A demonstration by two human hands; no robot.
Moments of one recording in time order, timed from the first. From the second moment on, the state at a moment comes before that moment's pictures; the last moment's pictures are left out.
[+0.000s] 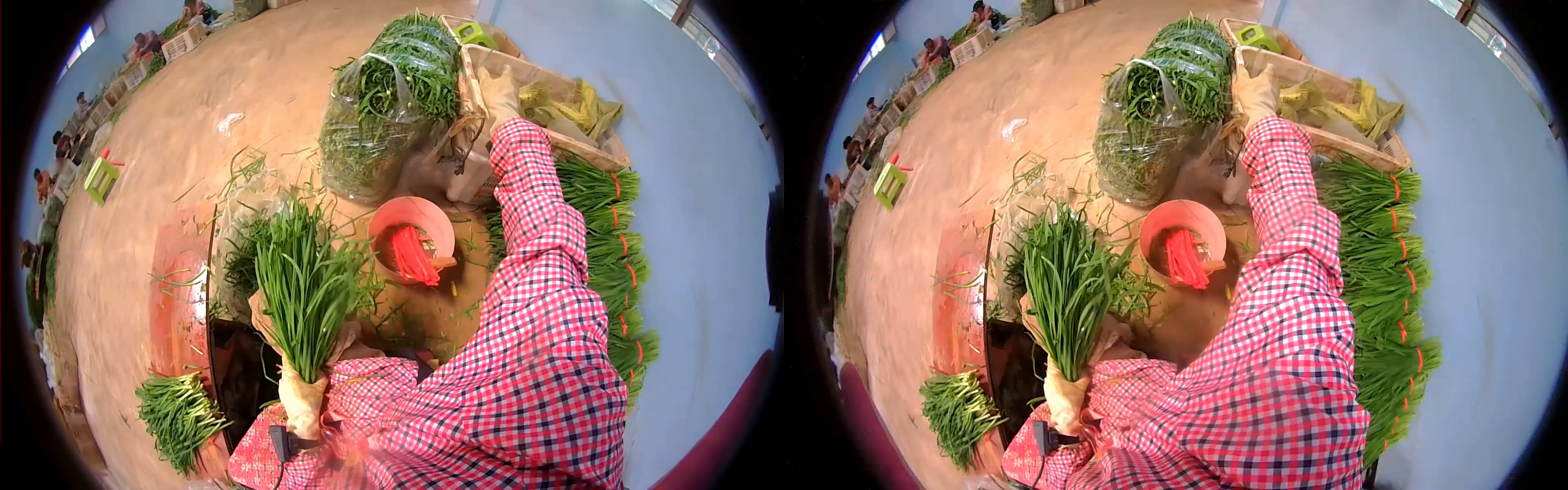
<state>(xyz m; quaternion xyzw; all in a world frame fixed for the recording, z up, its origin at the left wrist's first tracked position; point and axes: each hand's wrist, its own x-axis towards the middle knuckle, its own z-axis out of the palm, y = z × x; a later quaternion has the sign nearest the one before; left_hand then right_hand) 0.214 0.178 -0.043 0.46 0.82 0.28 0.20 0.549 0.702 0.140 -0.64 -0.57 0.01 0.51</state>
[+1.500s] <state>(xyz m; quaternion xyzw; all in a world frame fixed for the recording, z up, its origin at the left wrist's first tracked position) 0.160 0.153 -0.078 0.46 0.62 0.51 0.39 0.226 0.422 0.050 -0.35 -0.75 0.56 0.07</state>
